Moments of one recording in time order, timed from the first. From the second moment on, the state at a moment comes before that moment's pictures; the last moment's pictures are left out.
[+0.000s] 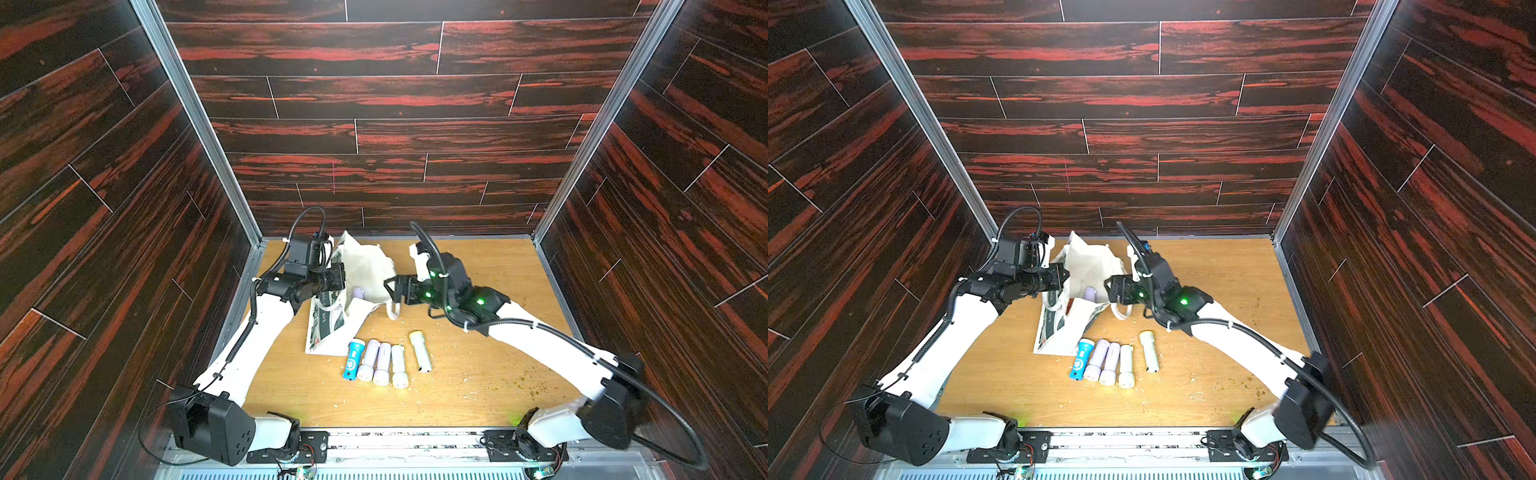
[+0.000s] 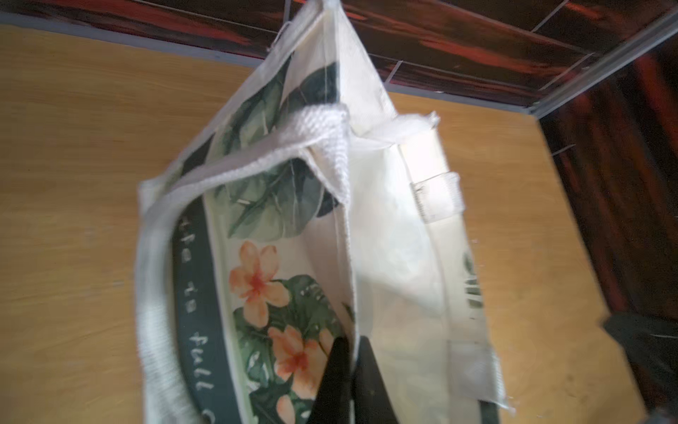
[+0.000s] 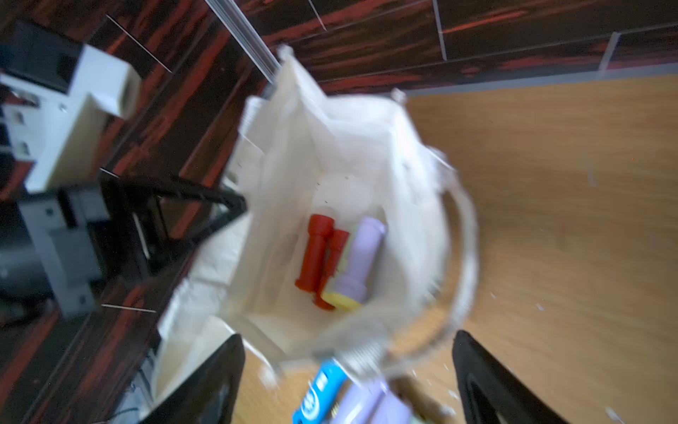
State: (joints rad) left arm -0.25 1.35 1.30 -0.67 0.17 -0.31; right arm 0.83 1.43 1.27 -0.35 0.02 0.56
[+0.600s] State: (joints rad) left arm -0.23 1.35 1.30 -0.75 -0.07 -0.27; right arm 0.87 1.43 1.05 -0.69 0.05 0.74
